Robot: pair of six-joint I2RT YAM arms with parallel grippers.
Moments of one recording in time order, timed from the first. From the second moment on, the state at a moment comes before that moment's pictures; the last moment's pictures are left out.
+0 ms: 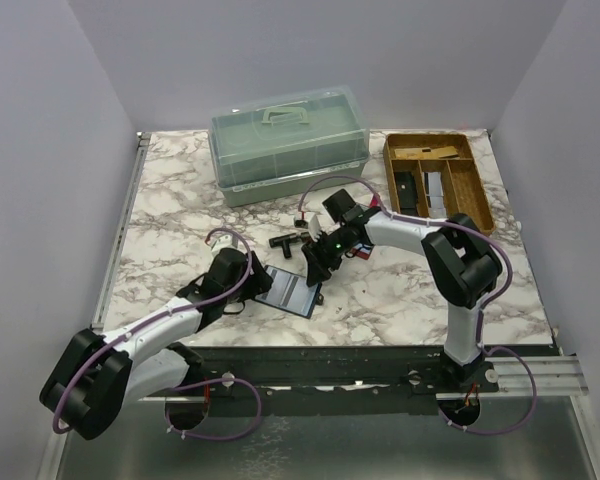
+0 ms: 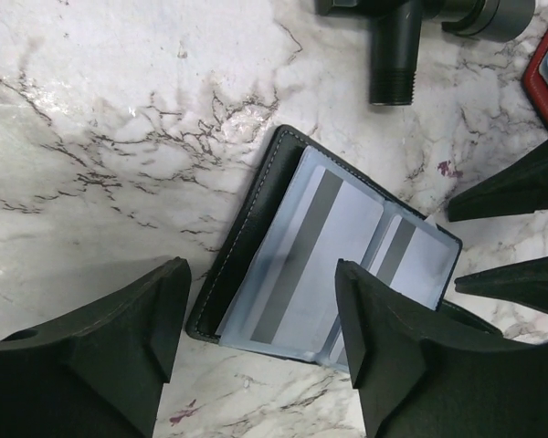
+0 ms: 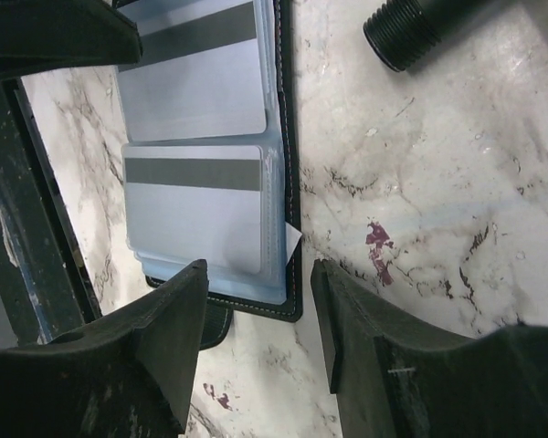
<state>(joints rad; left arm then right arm) -0.58 1.05 0.35 -0.04 -0.14 -0.81 0.65 1.95 1.23 -0.40 -0.72 -0.22</state>
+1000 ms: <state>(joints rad) -0.67 0.62 0.20 -0.09 -0.01 -1.11 0.63 1.93 1.21 -0.49 -1.05 -0.30</state>
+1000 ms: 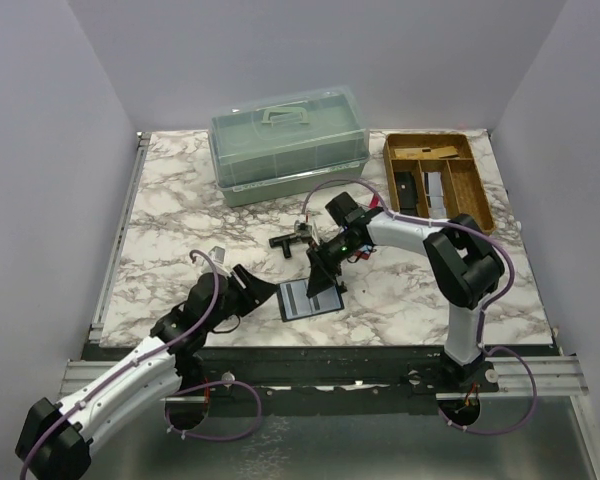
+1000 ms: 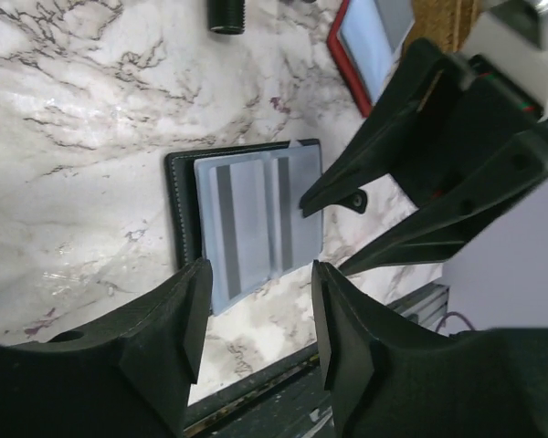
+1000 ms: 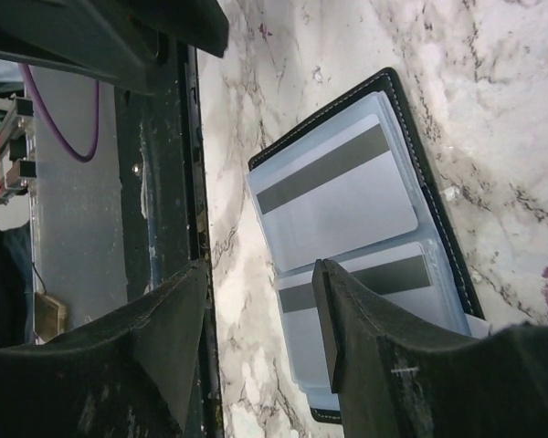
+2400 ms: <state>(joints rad) -0.65 1.12 0.14 0.41 0.14 -1.17 0.65 1.99 1.22 -0.50 -0.98 -0.25</state>
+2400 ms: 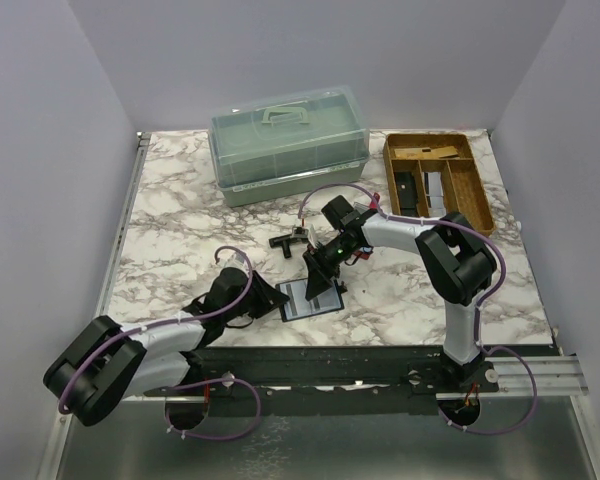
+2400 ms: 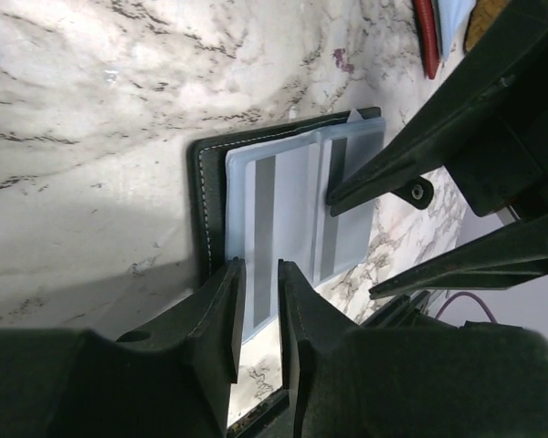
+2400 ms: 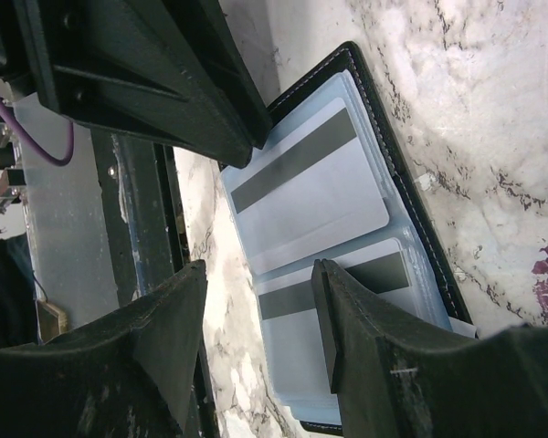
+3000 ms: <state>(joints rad) -0.64 1.27 0.20 0.46 0.18 -1.15 0.64 1.97 1.28 -0.57 -0.85 -0.28</state>
